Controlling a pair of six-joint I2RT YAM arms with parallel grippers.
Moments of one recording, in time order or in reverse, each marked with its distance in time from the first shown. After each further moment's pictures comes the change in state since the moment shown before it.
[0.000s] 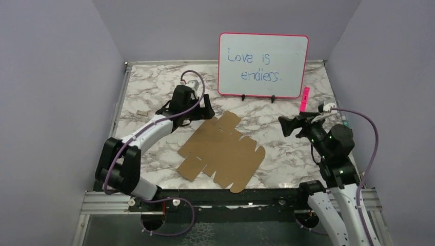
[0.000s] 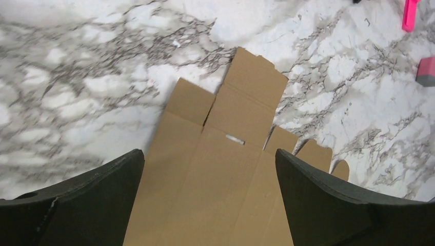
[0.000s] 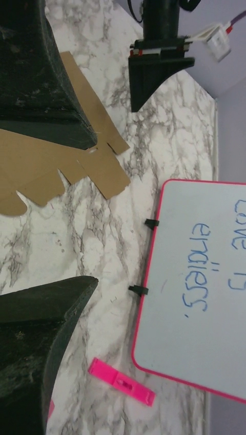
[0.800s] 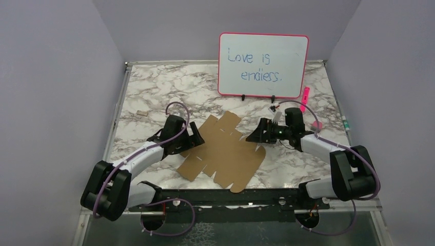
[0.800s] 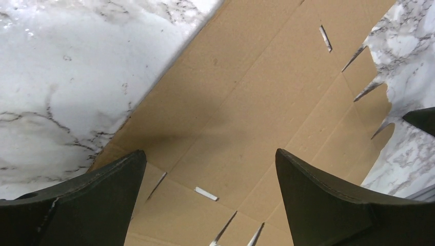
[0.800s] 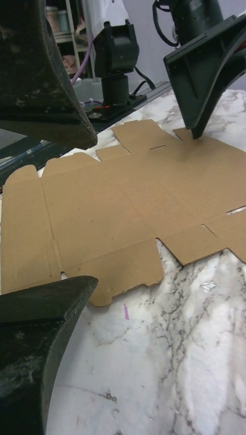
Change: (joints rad) left arm 0.003 -0.357 -0.466 -0.063 -0.072 -0.302; right arm 0.060 0.915 -0.099 0.342 -0.567 0.279
